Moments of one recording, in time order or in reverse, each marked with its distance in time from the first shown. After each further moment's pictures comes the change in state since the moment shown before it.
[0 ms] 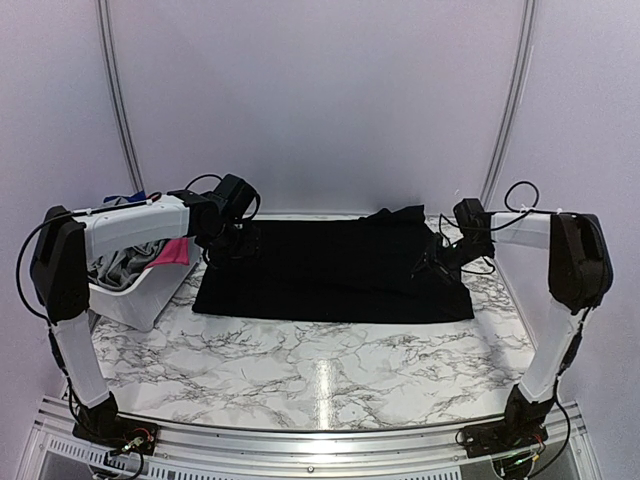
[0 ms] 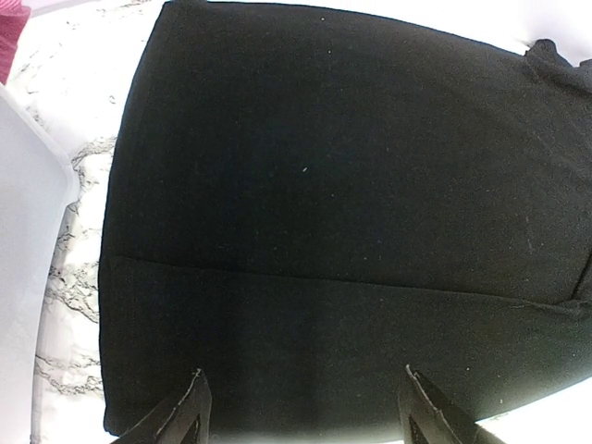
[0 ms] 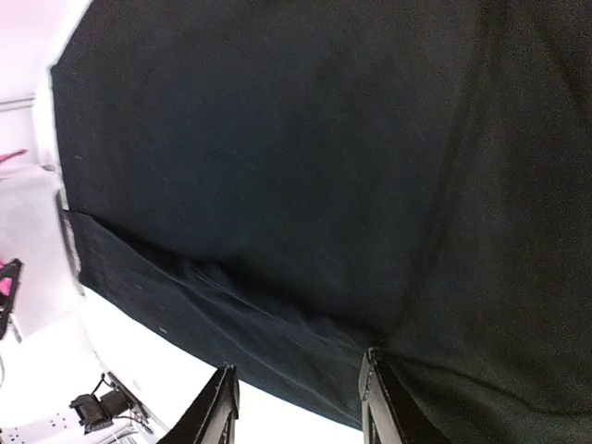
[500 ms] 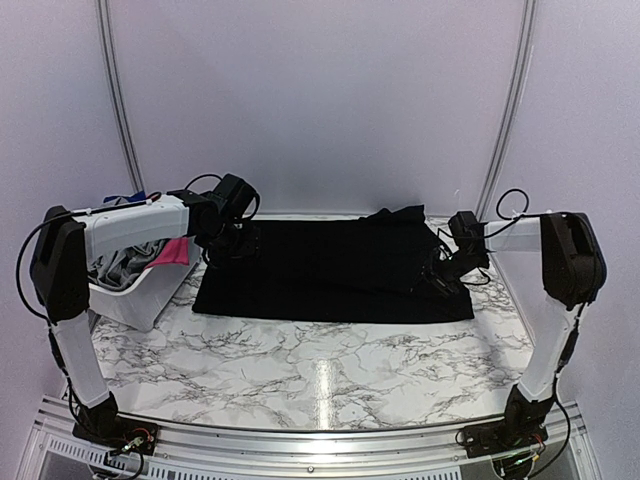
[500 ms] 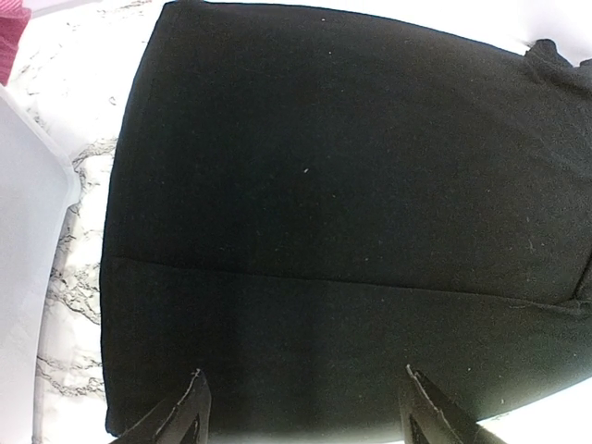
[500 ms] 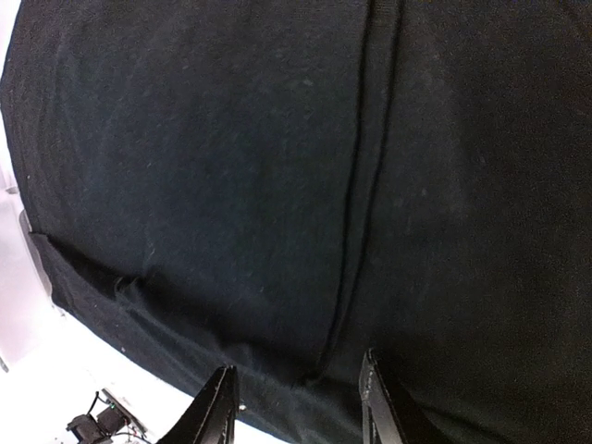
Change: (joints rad) left arm 0.005 0.000 0.000 0.000 0.001 0.005; right arm 0.011 0.044 -0.070 0.041 0.057 0.068
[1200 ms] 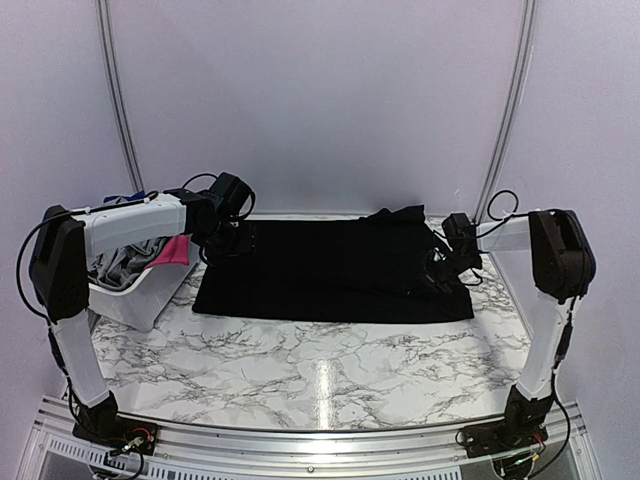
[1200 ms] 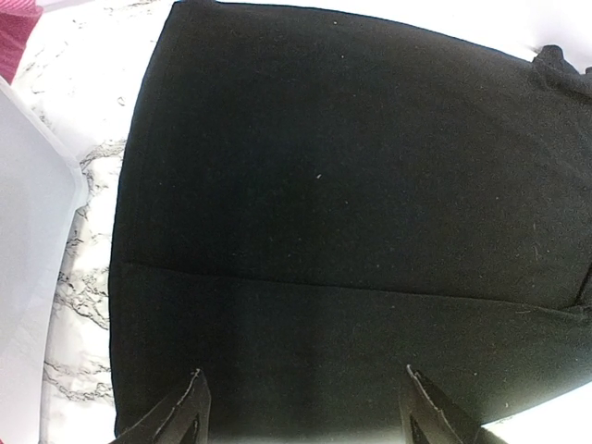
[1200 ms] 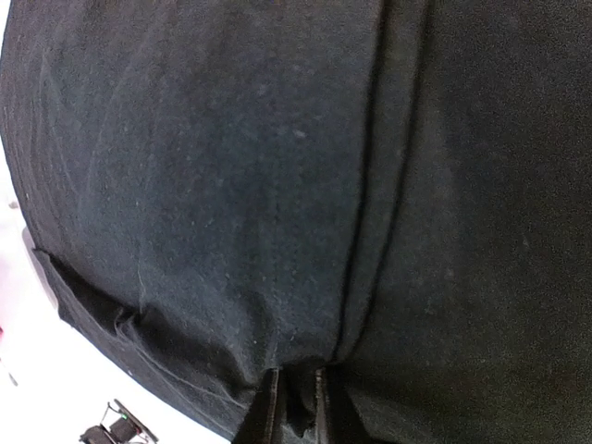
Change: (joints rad) left arm 0.026 0.000 0.000 0.000 0.015 0.010; right arm 0.013 0.081 0.041 0.042 -0.010 0.045
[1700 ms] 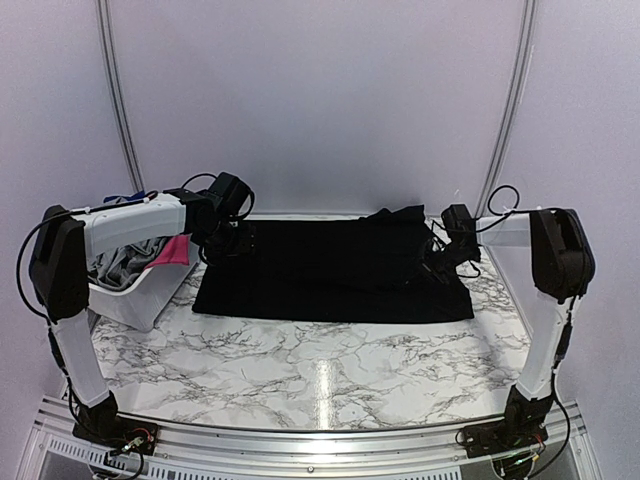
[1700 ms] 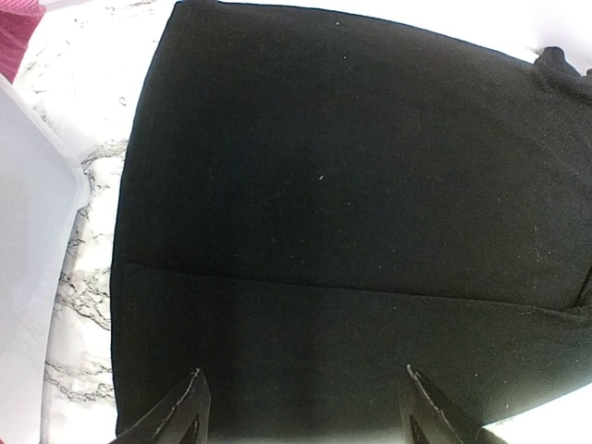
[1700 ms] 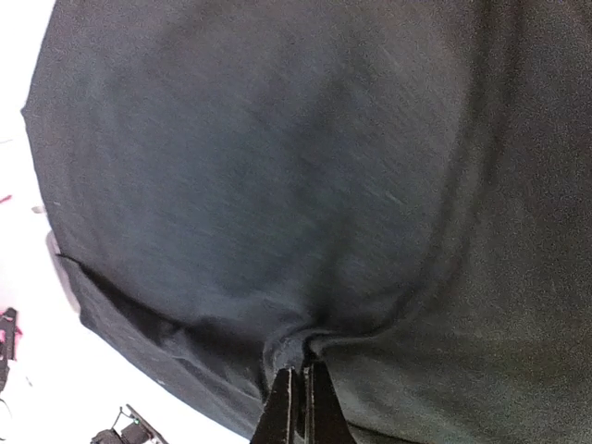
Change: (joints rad) left arm 0.005 0.000 0.000 0.000 0.001 0.000; right arm 0.004 0.008 0.053 0.012 -0.014 0.021
